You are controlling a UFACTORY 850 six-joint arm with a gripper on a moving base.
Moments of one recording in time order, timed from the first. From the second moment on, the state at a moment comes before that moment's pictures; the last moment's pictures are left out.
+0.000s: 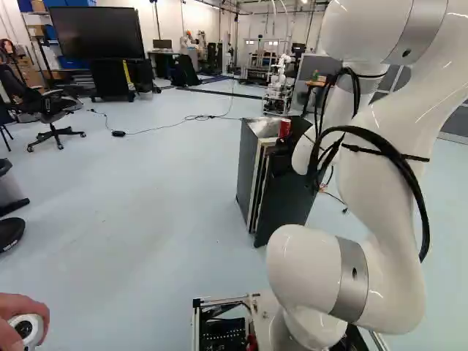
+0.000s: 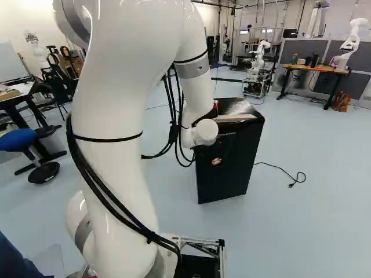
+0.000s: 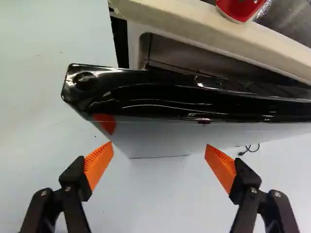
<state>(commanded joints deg) -28.1 -20.9 -38.4 -42.2 29.4 0.0</state>
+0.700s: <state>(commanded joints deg) -27.5 -22.2 -40.1 -42.2 29.4 0.0</state>
